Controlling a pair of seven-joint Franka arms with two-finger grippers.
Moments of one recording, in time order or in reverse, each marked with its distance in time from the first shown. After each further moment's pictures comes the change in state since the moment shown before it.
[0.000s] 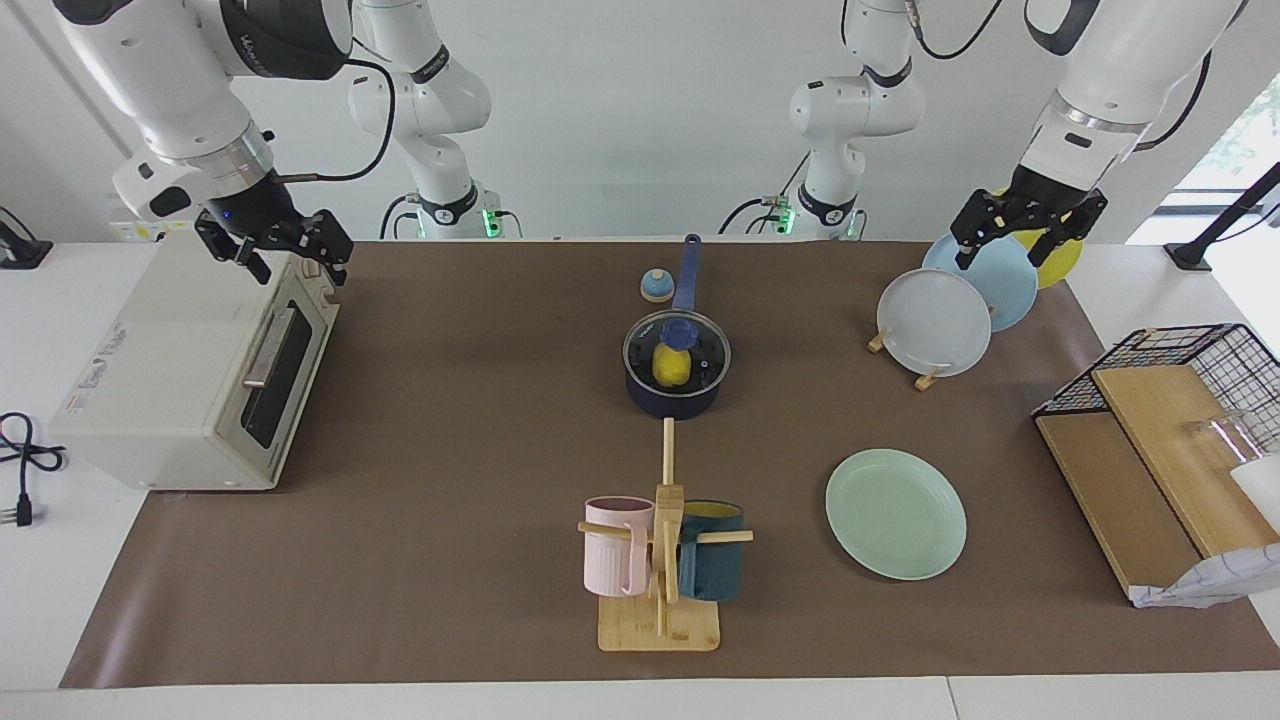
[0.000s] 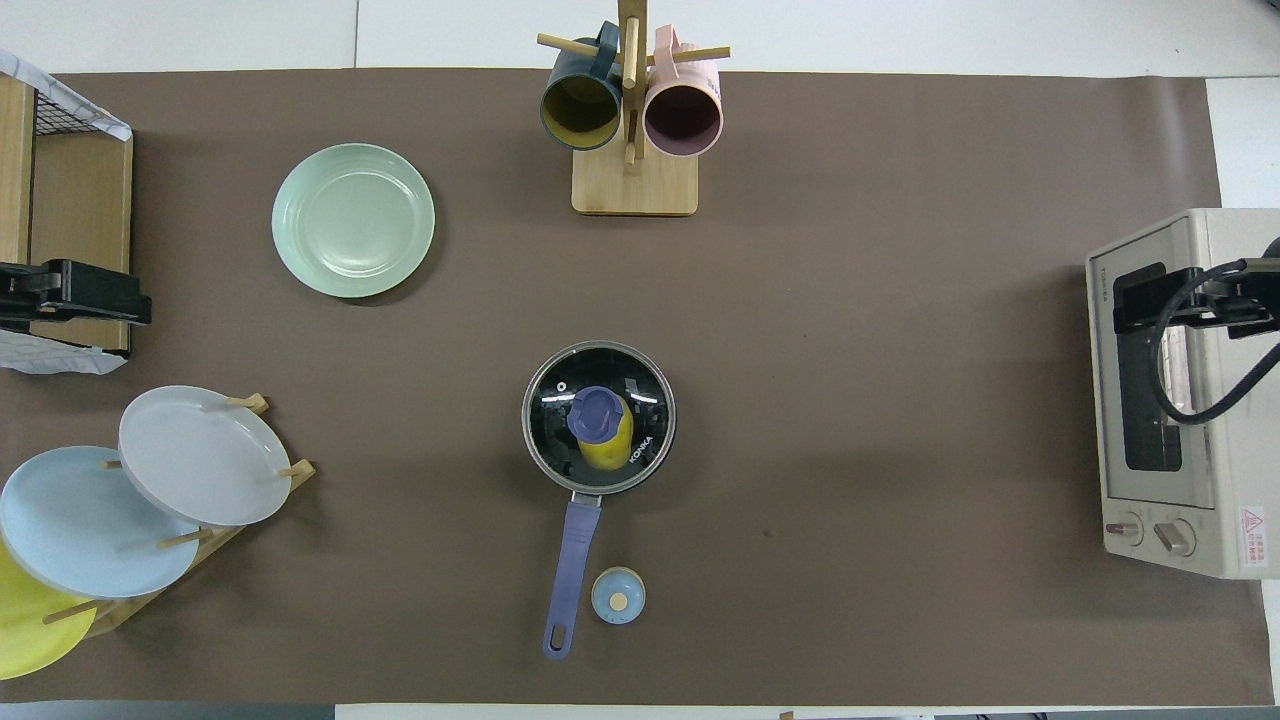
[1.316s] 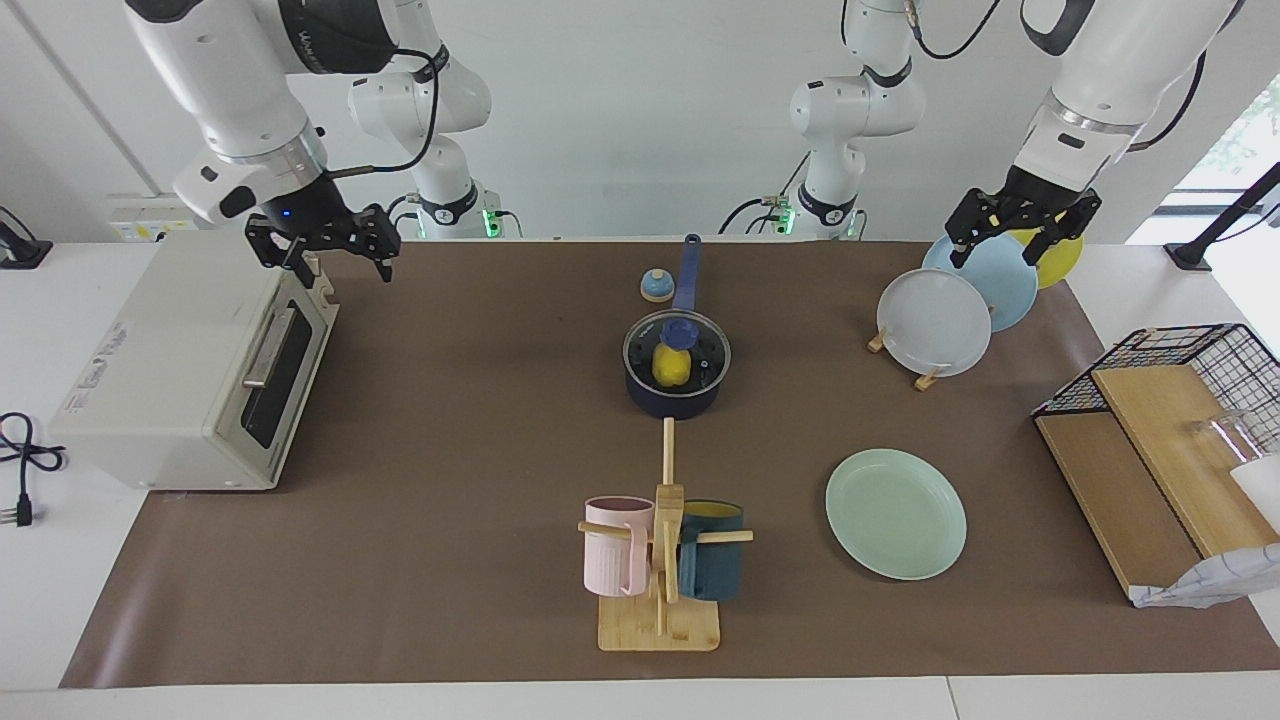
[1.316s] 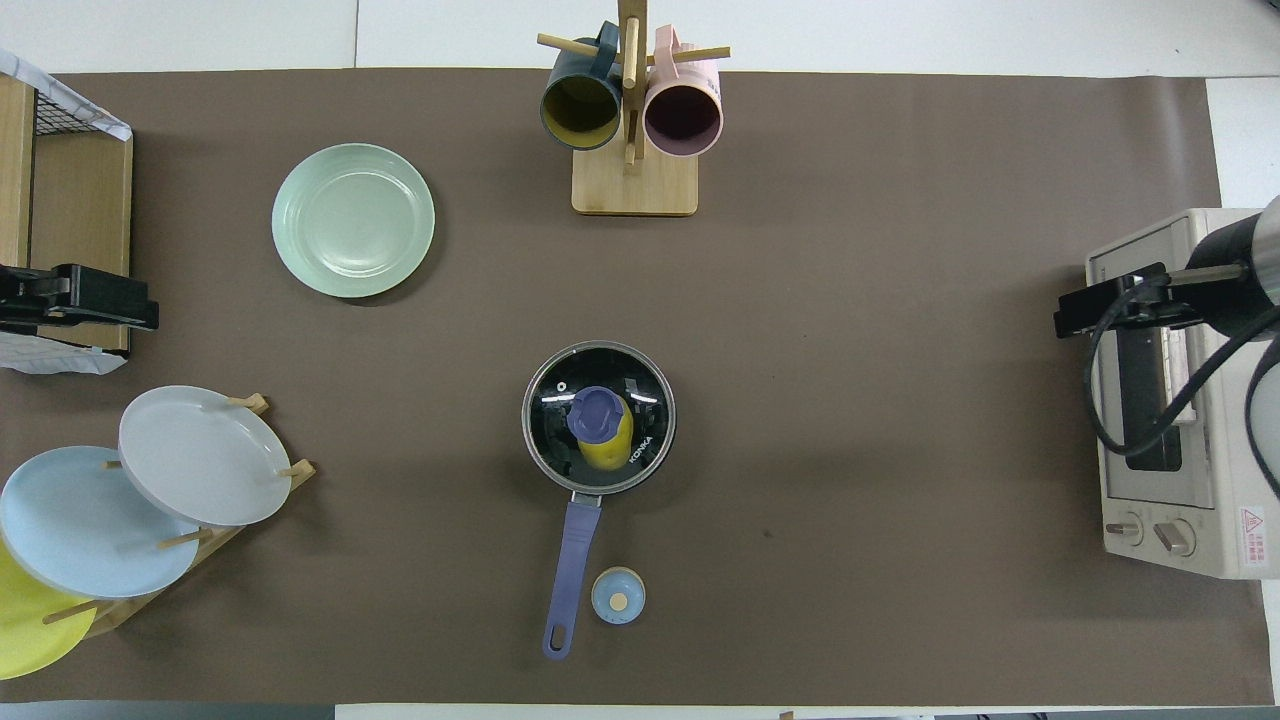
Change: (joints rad) left arm -0.003 0.000 -0.007 0.000 -0.003 -0.013 0.000; right arm 0.142 0.000 0.040 -0.001 0.019 0.013 -0.010
